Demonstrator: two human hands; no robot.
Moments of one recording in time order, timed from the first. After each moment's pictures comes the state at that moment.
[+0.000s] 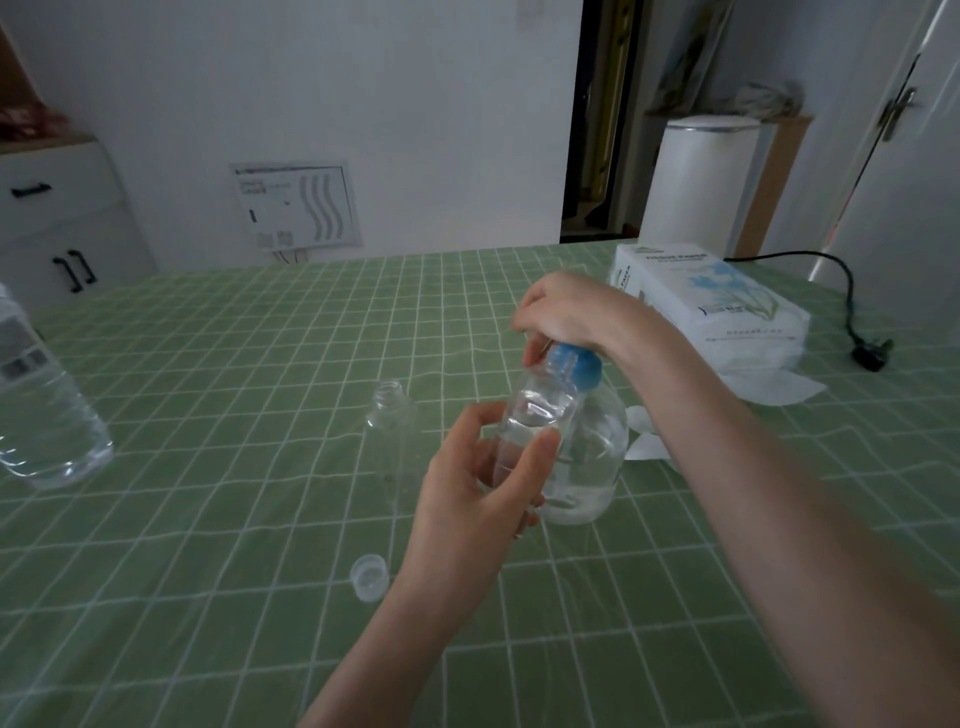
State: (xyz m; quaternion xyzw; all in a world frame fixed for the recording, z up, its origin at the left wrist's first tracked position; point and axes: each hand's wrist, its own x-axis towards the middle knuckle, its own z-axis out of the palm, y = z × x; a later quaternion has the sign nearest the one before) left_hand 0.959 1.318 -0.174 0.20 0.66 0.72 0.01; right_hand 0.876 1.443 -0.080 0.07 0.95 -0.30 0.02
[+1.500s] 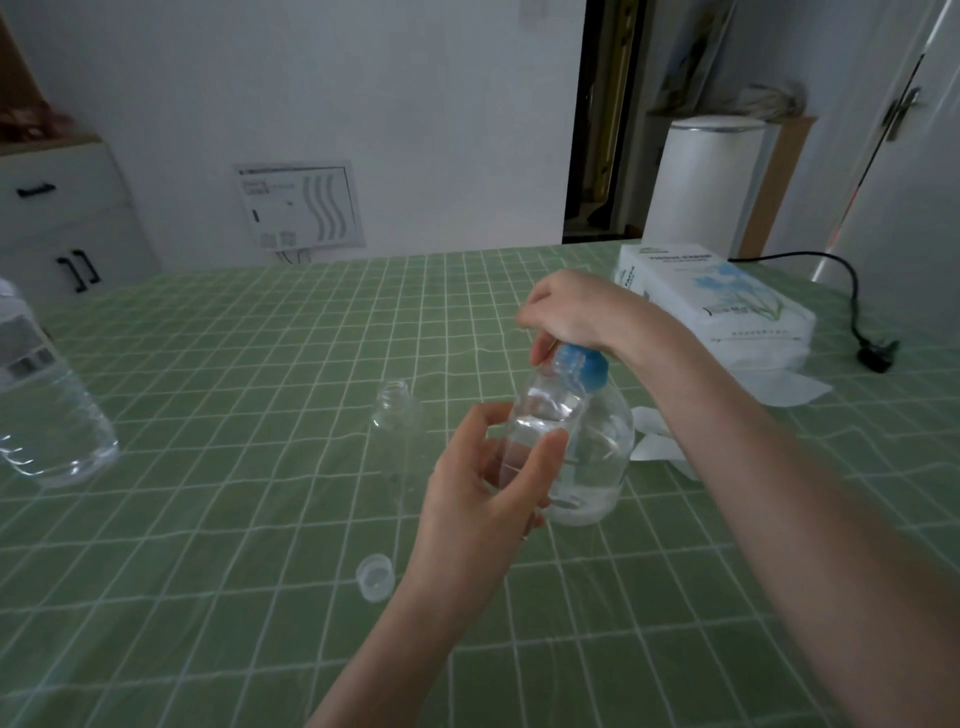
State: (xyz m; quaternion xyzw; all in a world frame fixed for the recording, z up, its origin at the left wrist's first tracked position) left_hand 0.961 1.317 -0.171 0.20 0.66 0.72 0.02; right_hand 0.878 1.444 -0.079 0.06 0.95 -0.29 0.01
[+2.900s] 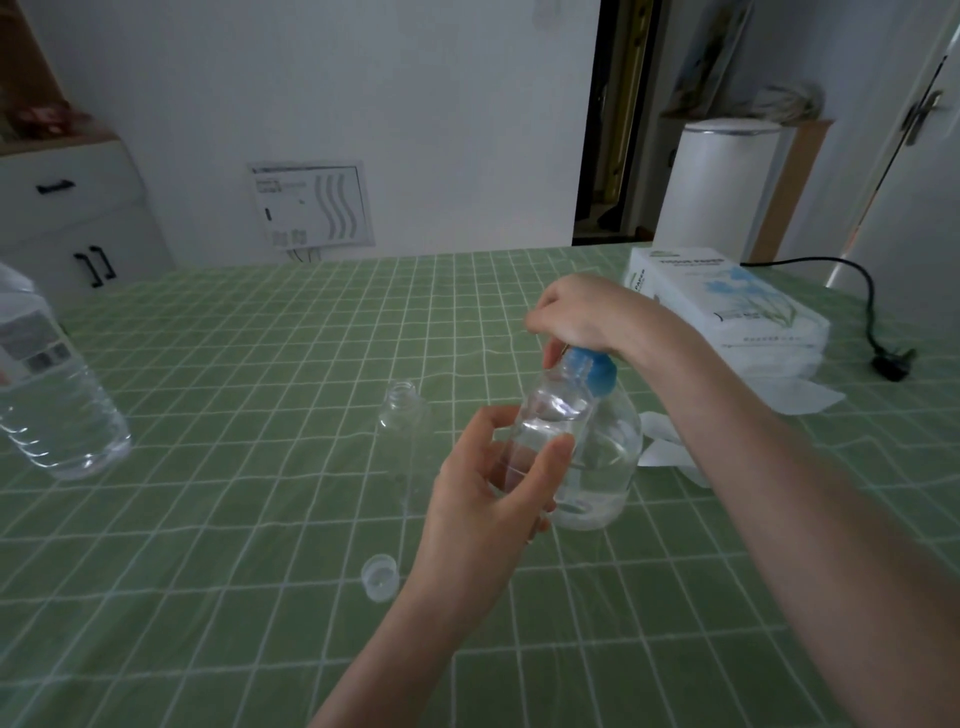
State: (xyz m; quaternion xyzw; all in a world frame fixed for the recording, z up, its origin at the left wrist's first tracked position) left_hand 0.960 1.317 -0.172 0.20 0.66 0.72 0.02; right_hand 0.875 1.445 -0.077 0.06 0.96 -0.27 0.02
